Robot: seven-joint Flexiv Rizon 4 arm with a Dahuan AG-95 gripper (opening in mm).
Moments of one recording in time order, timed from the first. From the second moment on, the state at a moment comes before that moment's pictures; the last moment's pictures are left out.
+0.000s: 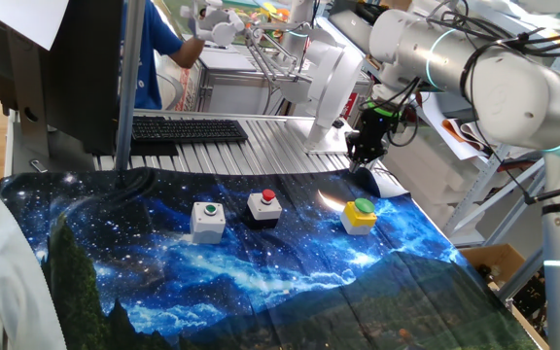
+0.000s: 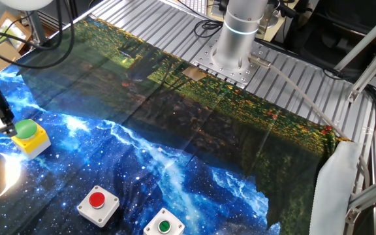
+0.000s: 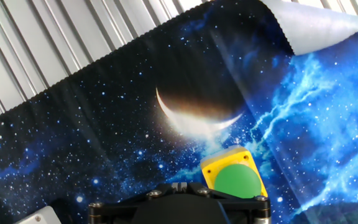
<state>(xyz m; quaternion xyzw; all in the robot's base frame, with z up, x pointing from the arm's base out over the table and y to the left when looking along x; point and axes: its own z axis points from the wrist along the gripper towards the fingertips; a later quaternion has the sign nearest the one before) 0.753 -0.260 0.170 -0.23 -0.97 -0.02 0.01</state>
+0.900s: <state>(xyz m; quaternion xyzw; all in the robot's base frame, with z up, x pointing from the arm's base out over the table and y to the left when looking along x) 0.752 -0.273 0.176 -0.19 -0.98 -0.01 0.02</state>
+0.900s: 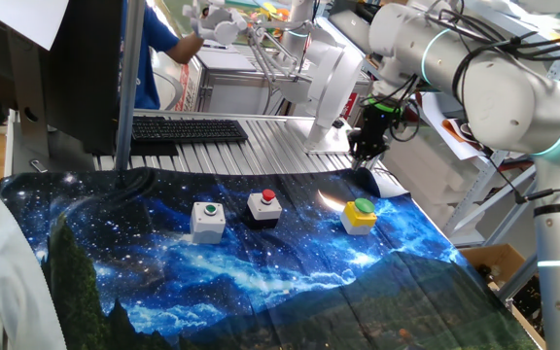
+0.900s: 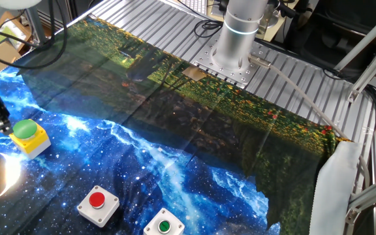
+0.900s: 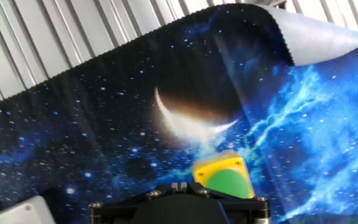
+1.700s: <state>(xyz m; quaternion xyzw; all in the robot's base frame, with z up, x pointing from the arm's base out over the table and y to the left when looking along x) 0.734 -0.313 0.157 -0.19 -0.98 -0.03 0.02</state>
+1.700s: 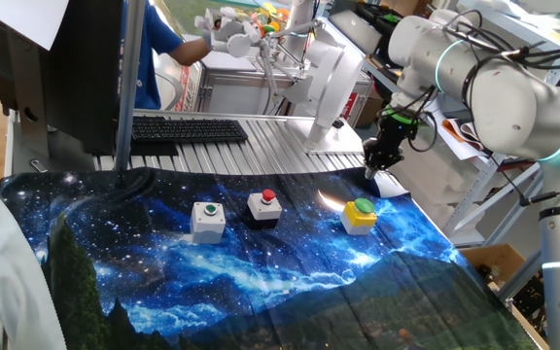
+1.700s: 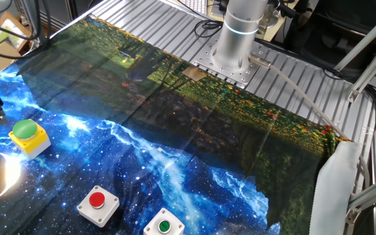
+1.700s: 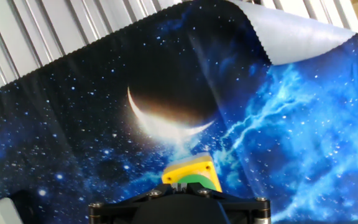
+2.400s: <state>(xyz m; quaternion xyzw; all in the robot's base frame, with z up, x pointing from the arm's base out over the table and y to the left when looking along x) 0.701 -0.314 0.150 -0.20 -0.98 -0.02 0.01</state>
